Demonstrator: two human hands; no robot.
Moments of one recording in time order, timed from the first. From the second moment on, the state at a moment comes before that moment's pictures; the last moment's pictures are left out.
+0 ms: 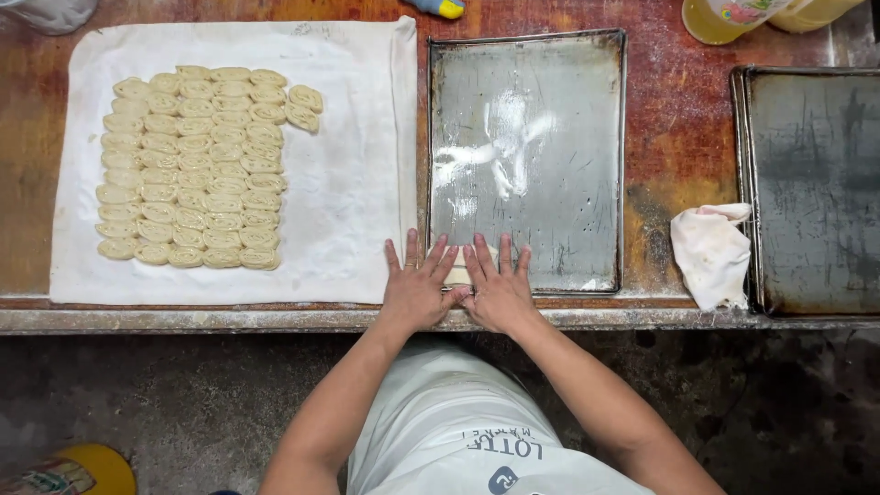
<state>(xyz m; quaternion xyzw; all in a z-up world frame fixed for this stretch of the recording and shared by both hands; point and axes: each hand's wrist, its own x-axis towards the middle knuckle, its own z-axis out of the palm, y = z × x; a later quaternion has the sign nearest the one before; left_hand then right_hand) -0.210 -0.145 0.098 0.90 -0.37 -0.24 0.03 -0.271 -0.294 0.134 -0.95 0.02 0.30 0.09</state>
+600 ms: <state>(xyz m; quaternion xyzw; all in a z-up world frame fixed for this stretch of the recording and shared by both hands) 0.052 -0.012 0.001 0.92 -0.26 0.19 0.21 0.008 -0.210 0.048 -0.98 -0.09 -0.05 0.17</state>
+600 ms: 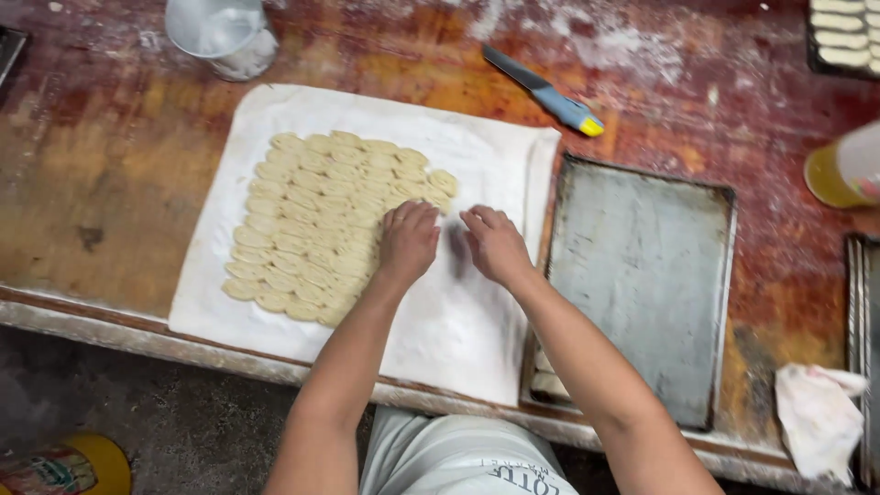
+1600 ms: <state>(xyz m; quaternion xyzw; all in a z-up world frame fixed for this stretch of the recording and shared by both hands) -0.066 -0.188 0.016 0.87 -0.30 -0.12 0.38 -0.186 -0.370 0.031 -0.80 0.19 0.09 0.56</state>
